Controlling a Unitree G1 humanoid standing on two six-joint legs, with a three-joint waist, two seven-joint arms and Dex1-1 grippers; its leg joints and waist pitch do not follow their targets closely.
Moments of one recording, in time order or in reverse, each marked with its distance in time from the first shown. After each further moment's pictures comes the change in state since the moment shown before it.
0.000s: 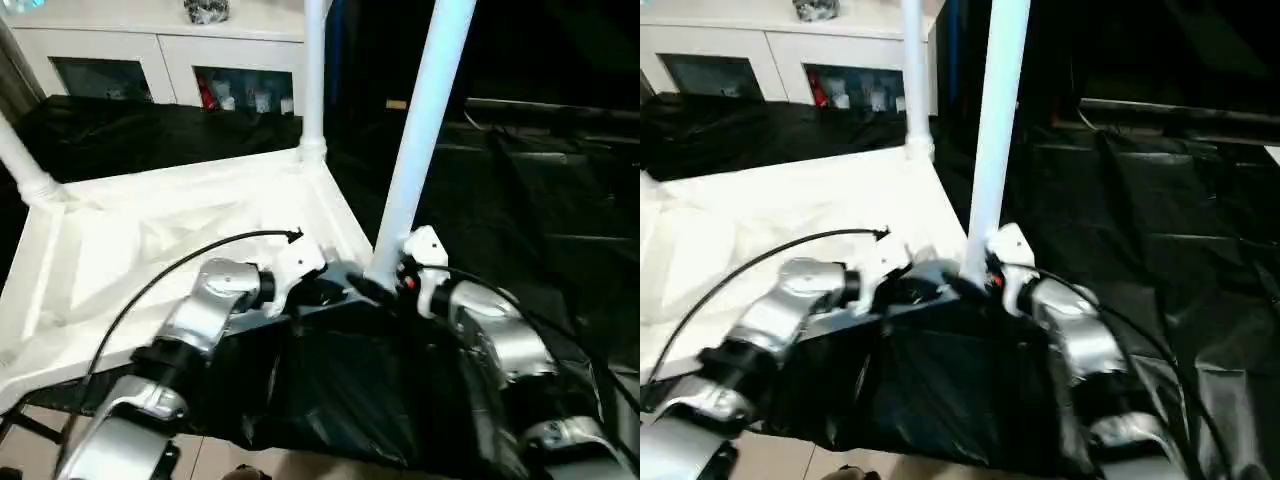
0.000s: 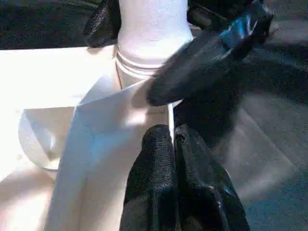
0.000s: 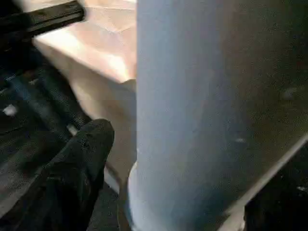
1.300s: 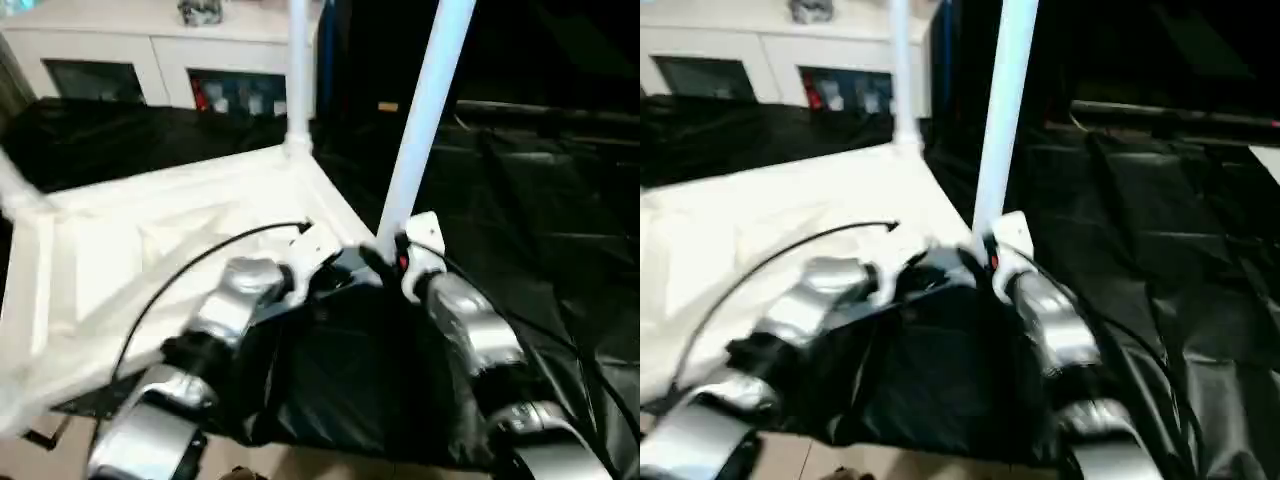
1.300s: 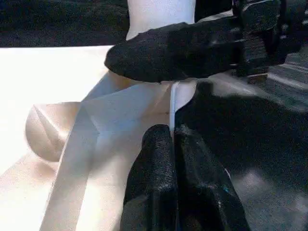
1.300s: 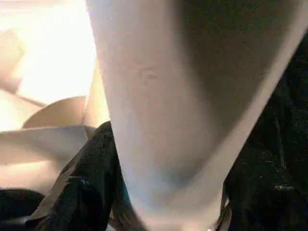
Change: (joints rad) left arm -0.105 -0.178 0.032 0.144 0.084 0.081 0.409; right arm -0.168 0.227 -0.158 0.236 -0.058 0.051 -0.640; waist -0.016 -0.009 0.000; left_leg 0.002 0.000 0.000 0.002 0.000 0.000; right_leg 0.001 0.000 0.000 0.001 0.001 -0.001
